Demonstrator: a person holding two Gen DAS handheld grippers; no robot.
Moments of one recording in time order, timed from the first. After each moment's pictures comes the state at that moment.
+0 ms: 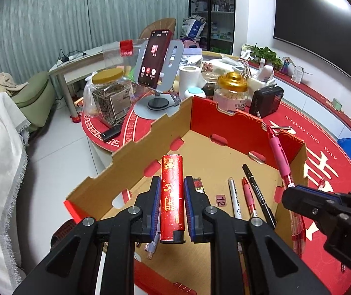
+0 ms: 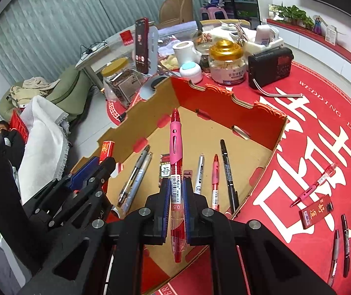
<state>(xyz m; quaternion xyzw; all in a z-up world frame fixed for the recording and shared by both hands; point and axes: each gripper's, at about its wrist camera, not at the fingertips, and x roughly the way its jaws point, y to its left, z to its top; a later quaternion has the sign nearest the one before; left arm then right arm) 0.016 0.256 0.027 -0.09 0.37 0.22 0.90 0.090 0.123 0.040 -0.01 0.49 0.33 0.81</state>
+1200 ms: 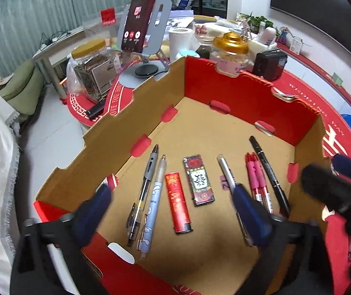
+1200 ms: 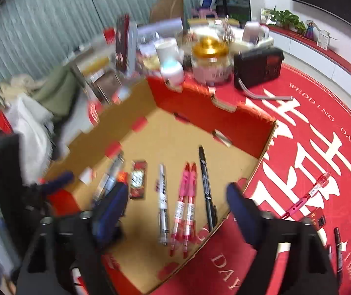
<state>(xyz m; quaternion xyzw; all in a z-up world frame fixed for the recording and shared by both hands) 0.044 0.265 -0.003 -0.08 0.45 0.19 0.87 0.109 0.111 0.035 -0.02 0.46 0.30 0.84</state>
